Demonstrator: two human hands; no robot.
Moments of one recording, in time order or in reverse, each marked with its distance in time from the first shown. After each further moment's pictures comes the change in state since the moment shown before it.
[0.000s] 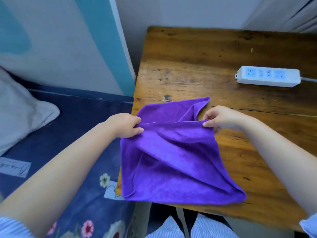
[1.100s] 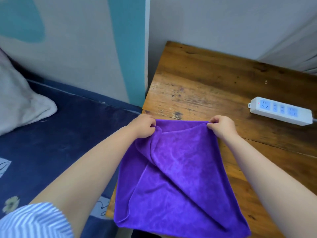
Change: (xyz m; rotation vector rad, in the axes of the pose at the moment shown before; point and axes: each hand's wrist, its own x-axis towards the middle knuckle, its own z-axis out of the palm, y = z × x) left_hand 0.058 -0.028 0.024 -0.520 0.300 0.022; right_hand 0.071 -0.040 0.021 -0.161 0.611 0.109
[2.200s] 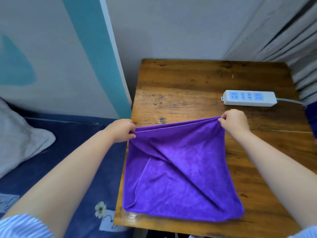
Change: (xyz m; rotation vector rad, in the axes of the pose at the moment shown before) left_hand -0.029 0.012 -0.053 0.442 -0.111 0.103; right_hand -0.025 0.056 -0.063 -0.235 0.247 -0.049
